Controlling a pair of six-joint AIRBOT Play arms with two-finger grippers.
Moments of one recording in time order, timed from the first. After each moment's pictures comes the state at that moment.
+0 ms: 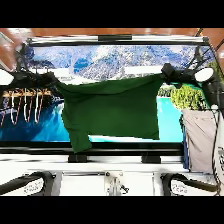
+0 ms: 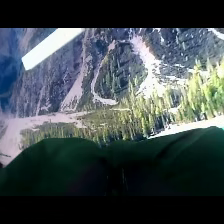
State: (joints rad) left arm -0.01 -1.28 1.27 1.08 -0.88 -1.49; right arm -0.06 -1.42 1.29 -0.95 0.74 1.68
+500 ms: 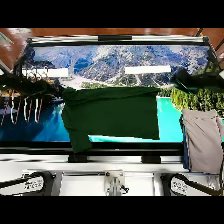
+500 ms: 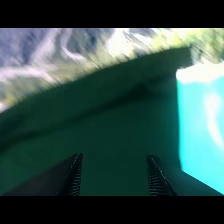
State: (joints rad) left arm 0.15 -1.37 1.41 1.19 -1.37 -1.47; right arm -0.25 -1.34 1.35 -1.02 1.17 1.51
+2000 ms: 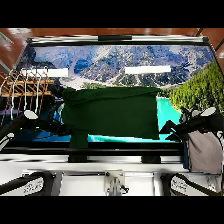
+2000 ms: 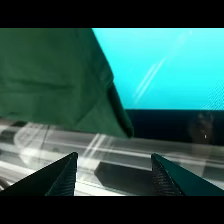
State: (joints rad) left arm 0.06 -1.28 0.65 0.89 -1.06 -1.12; right arm -0.37 -1.31 0.75 -1.07 1.35 1.37
